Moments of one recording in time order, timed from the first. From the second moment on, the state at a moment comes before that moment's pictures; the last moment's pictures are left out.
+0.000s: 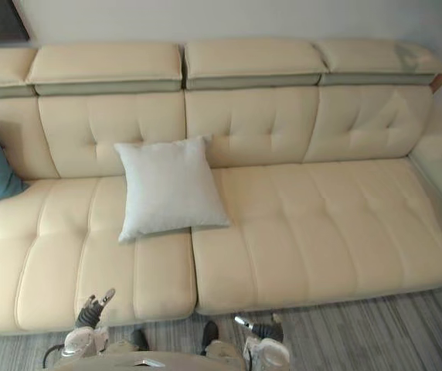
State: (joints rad) left arm 0.13 -0.04 0.24 0.84 0.01 -0.05 0.16; right arm 0.17 0.02 -0.31 0.76 -0.01 -0.02 -0.18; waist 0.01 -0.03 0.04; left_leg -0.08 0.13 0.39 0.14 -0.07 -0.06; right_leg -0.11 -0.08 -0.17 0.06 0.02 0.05
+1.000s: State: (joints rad) left arm 0.09 0.02 0.13 0.85 0.01 -0.04 0.19; right arm 0.02 -0.05 -0.30 0.96 -0.03 -0.01 -0.18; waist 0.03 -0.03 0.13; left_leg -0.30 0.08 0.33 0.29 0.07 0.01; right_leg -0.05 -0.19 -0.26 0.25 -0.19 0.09
